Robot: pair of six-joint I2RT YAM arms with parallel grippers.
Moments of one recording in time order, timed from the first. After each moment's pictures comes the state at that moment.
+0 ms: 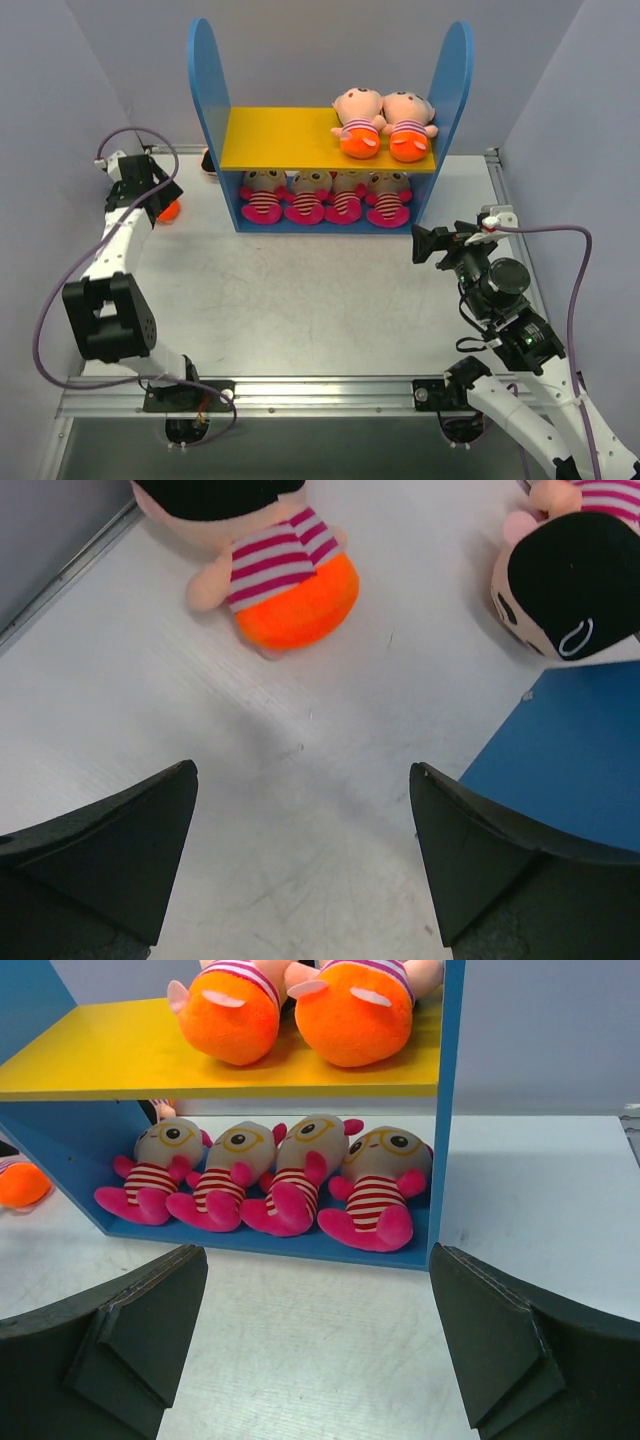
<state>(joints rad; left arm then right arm) 0.16 1.50 1.20 -0.41 -0.25 -0.58 0.53 0.56 0.77 -0.23 0.31 0.18</state>
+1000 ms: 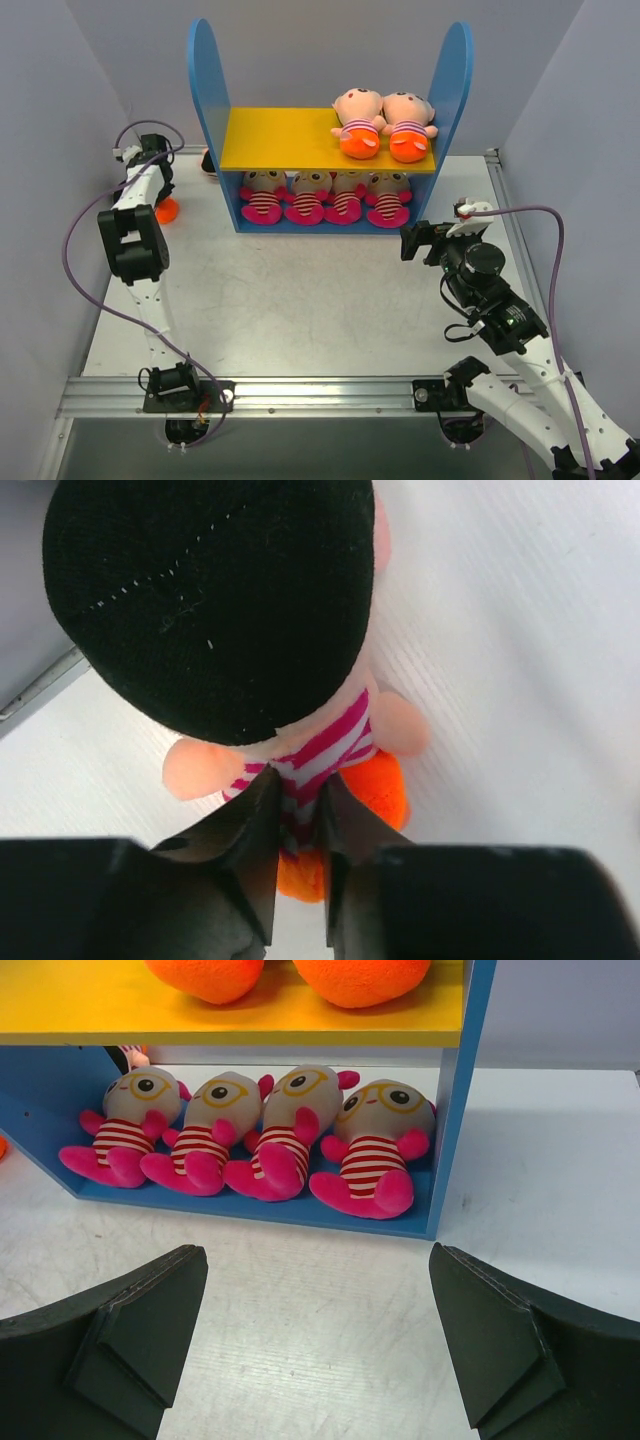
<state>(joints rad) 0.17 2.30 1.98 -0.69 -0.52 -0.63 0.53 0.67 0.76 -0.23 0.31 0.19</state>
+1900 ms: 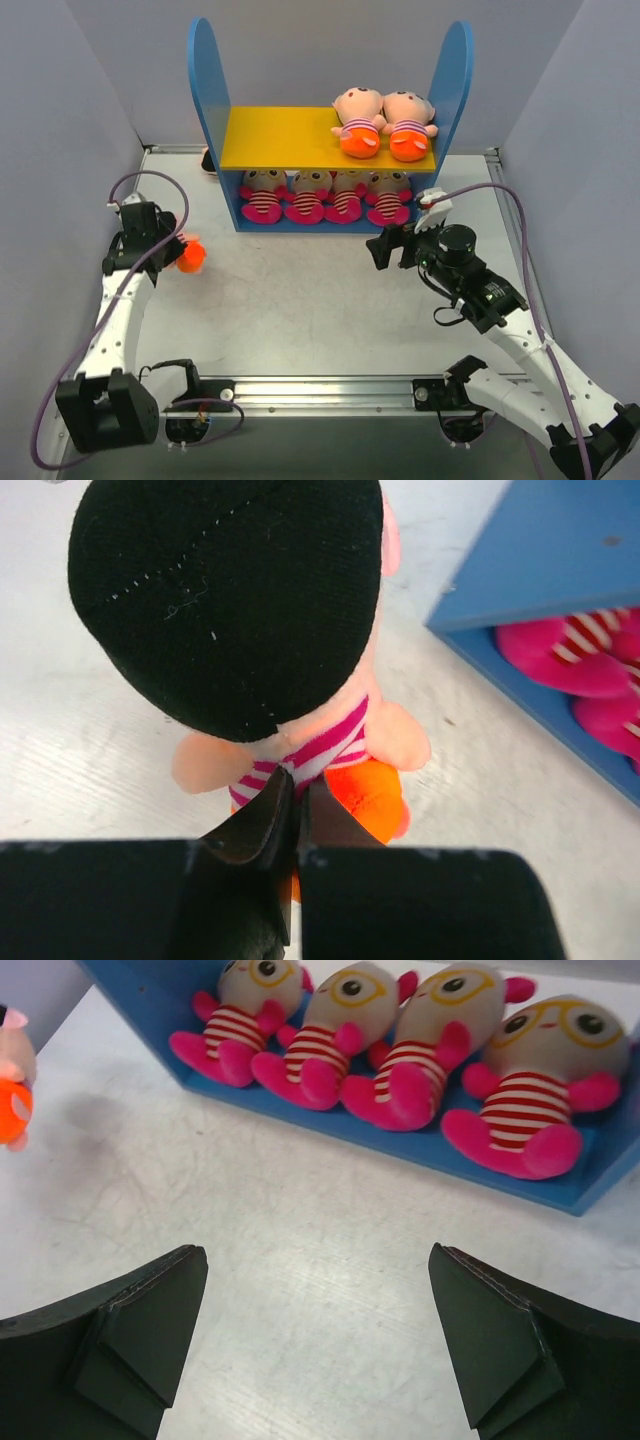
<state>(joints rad) 0.11 1.14 0.93 -0.59 -0.13 -0.56 0.56 0.82 0.80 -0.27 0.05 0.24</state>
